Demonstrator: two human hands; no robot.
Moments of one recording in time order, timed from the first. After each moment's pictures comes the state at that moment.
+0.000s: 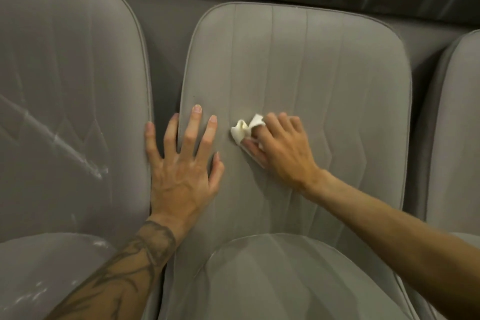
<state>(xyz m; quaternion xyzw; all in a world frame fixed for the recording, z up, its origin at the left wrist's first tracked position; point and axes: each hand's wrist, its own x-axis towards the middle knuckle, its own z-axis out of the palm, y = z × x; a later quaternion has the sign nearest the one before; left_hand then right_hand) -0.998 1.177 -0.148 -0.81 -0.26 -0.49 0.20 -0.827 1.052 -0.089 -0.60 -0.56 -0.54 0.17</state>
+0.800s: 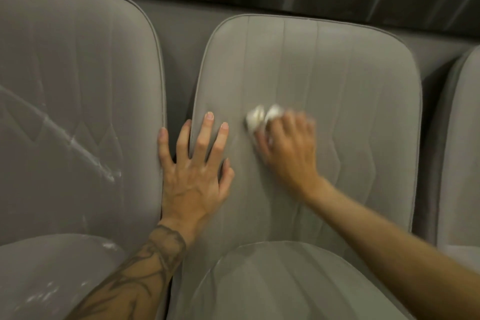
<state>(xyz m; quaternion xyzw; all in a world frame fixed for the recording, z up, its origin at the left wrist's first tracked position) -0.999 1.178 -0.148 -0.81 -0.26 -0.50 0.19 -0.818 1.078 -0.102 -0.62 -0.45 -0.58 0.27</state>
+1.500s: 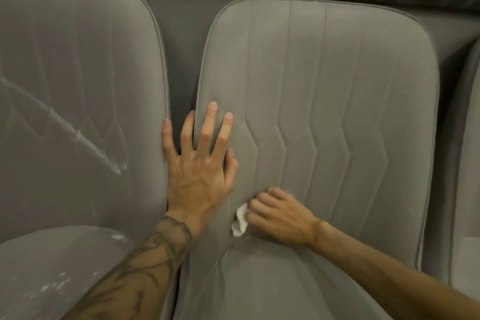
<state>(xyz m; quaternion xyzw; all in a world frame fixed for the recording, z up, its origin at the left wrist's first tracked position) -0.998 1.177 -0.148 -0.80 -0.26 -0.50 0.20 -0.824 1.042 -0.223 -0.47 -0.76 -0.45 0.02</state>
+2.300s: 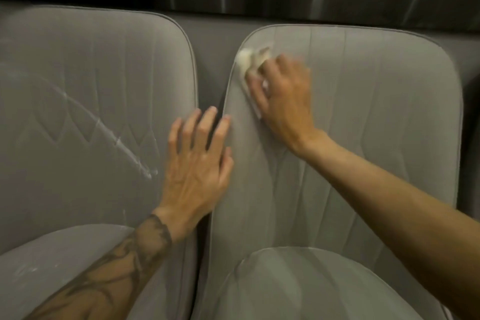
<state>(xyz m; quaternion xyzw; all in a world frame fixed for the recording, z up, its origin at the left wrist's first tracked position) -1.039 1.195 -0.115 -0.81 -0.25 -0.50 0.20 -0.873 1.121 -0.002 -0.63 -0.52 -0.49 0.32</state>
